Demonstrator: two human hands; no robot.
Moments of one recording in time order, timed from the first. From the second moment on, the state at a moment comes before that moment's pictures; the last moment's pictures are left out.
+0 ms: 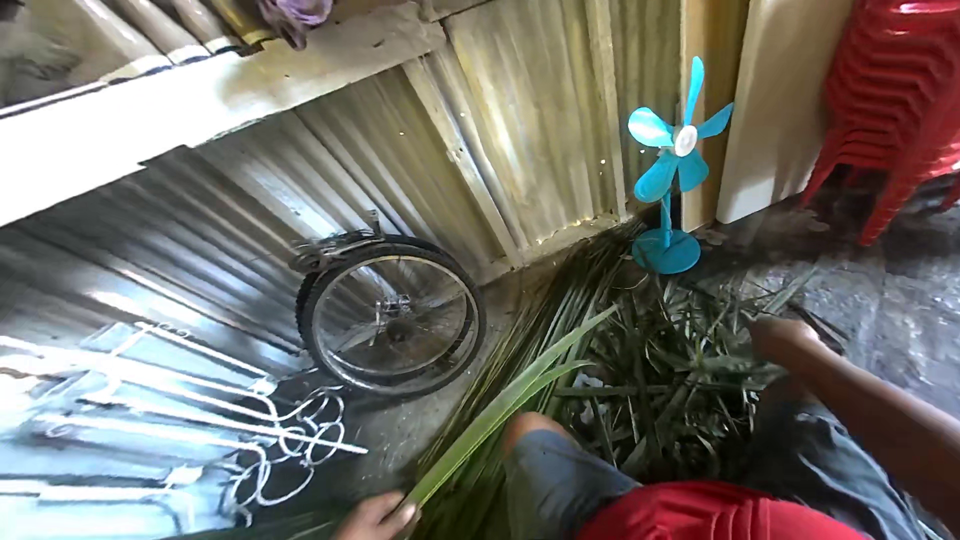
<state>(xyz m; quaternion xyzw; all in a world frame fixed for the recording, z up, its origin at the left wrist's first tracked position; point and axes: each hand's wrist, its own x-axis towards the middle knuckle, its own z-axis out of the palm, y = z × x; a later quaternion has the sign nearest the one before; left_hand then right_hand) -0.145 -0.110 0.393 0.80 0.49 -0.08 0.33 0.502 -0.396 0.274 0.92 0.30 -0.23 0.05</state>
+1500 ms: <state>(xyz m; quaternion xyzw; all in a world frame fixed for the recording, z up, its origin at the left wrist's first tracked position) 0.144 -0.222 0.351 0.81 0.43 0.12 0.38 0.309 -0.357 0.324 0.53 0.42 -0.52 -0.53</state>
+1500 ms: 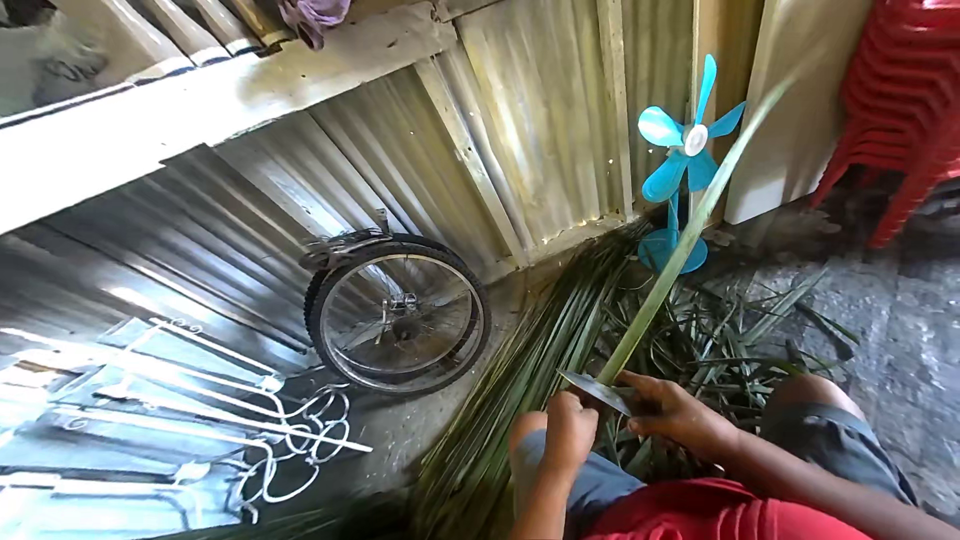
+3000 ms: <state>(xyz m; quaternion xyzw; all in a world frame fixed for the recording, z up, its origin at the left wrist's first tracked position) 0.104 -0.243 0.290 0.90 0.25 0.35 0.07 0.353 -0.345 0.312 0.57 0.01 -0.35 -0.74</state>
